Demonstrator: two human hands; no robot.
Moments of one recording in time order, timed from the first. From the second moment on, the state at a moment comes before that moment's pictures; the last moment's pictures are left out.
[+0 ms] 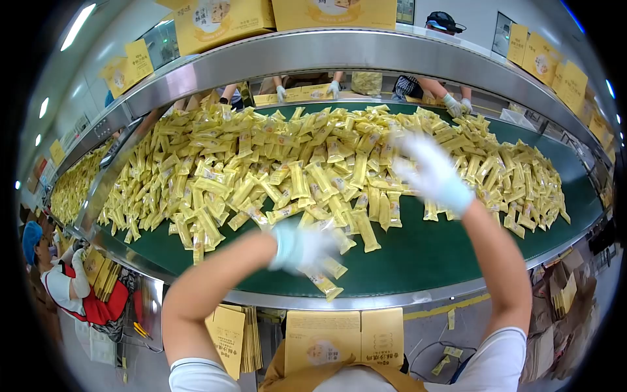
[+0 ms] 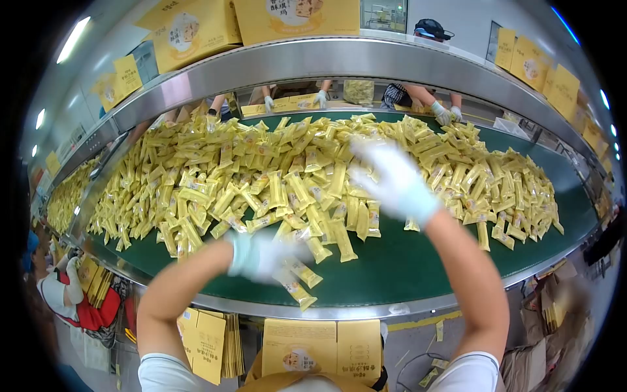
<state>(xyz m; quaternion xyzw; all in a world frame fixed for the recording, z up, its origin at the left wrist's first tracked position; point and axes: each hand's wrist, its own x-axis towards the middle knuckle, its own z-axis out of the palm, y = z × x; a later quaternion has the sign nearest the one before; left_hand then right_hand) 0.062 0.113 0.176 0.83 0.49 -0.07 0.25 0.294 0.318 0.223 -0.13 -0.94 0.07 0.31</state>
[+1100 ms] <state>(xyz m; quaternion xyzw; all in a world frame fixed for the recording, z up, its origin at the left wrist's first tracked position) 0.210 -0.145 0.079 0.63 0.35 0.45 0.53 0.474 0.081 0.024 -0.49 -0.59 0.40 0.50</state>
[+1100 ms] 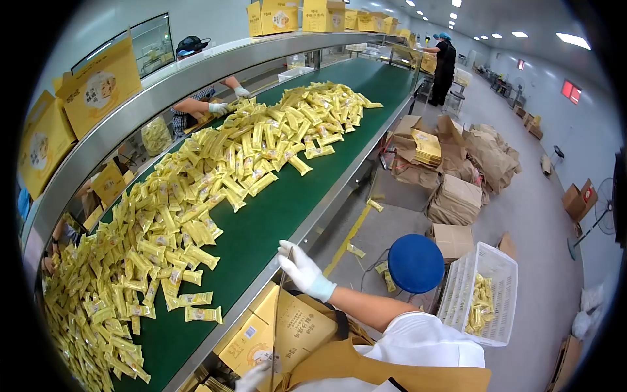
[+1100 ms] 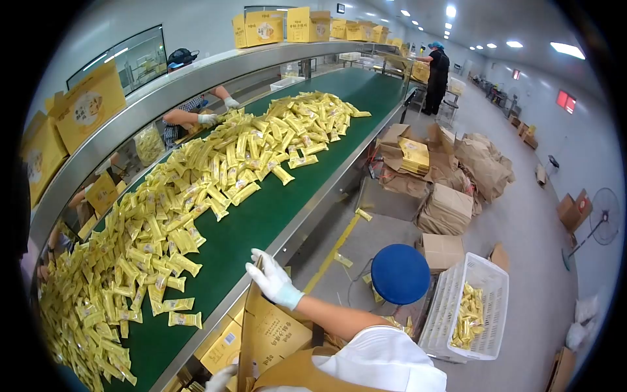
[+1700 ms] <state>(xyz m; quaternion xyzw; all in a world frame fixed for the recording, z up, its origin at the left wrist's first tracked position) 0.212 -0.117 0.084 0.82 0.34 0.43 0.16 0.443 0.052 0.023 -0.52 -0.67 0.35 0.40</state>
